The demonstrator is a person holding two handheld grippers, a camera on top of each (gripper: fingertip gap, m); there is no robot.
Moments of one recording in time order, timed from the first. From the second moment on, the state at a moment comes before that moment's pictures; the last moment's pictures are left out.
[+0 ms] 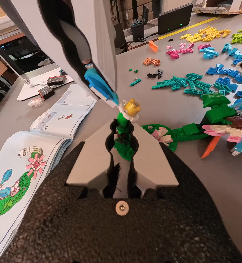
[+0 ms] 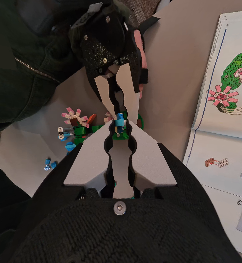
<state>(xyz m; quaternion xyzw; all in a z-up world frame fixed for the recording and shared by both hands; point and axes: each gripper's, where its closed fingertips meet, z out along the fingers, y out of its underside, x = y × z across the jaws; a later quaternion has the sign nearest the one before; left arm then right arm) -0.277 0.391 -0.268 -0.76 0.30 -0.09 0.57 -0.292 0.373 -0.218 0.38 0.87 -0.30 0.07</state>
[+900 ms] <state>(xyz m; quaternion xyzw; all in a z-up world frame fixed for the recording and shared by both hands) -0.279 0.391 -0.268 -0.76 0.29 -0.10 0.56 -0.298 0.372 -0.220 0.45 0.82 -0.36 0.07</state>
